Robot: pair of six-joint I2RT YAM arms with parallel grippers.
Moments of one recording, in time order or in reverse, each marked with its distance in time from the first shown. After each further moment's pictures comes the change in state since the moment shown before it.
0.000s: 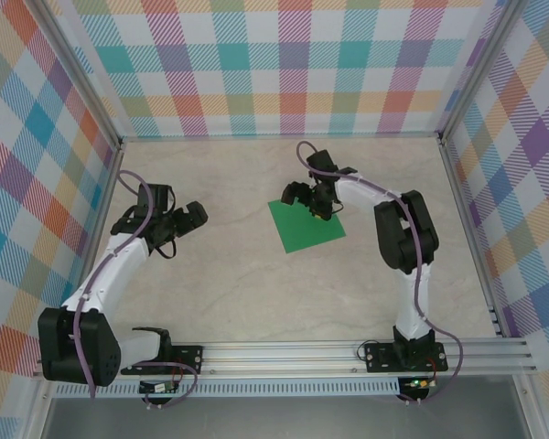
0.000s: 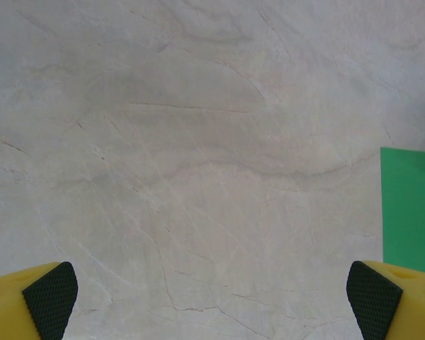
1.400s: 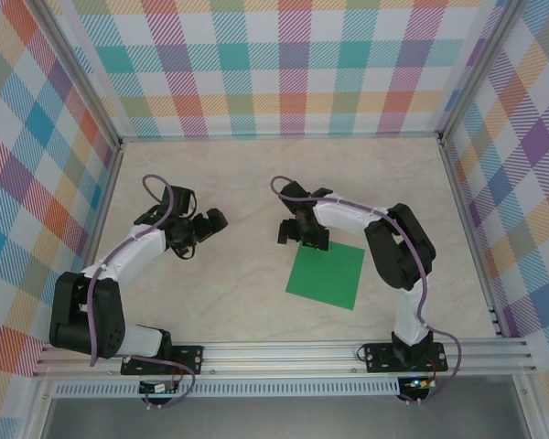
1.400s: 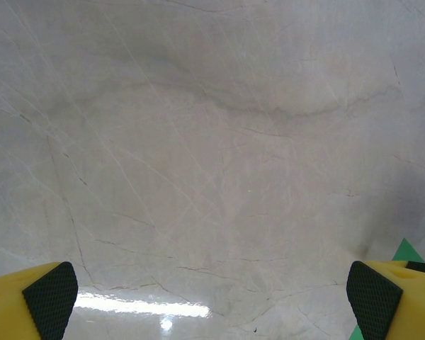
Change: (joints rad) left arm -0.114 0.159 -0.023 0.072 0.112 -0.157; right arm 0.238 -0.119 -0.161 -0.234 0.253 0.084
